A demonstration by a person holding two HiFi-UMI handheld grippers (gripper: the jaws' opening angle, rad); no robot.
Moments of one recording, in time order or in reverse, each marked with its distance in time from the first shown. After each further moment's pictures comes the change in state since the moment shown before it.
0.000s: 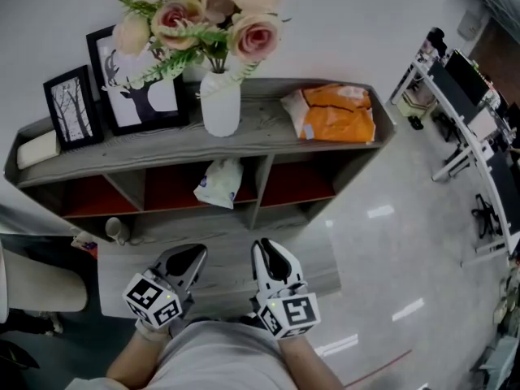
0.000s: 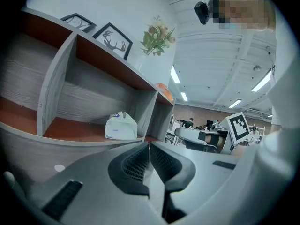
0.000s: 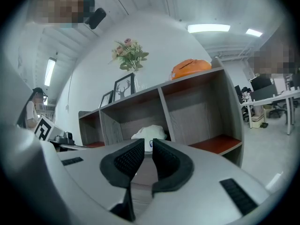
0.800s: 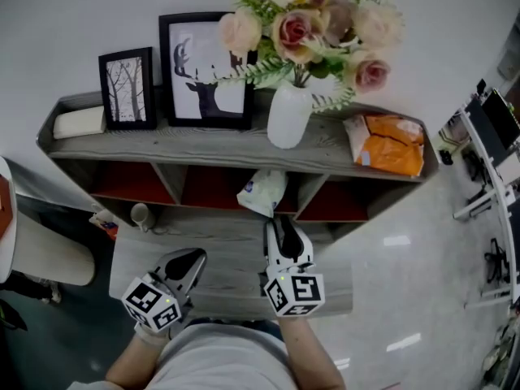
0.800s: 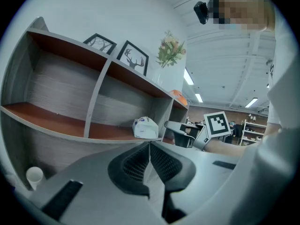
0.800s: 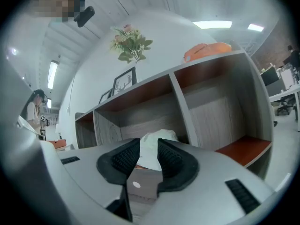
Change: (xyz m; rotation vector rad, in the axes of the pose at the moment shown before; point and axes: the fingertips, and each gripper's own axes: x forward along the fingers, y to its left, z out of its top) left arm -0.067 0.040 0.000 -0.035 -0.036 0.201; right arm 0.088 0.017 0.004 0.013 -0.043 0.069
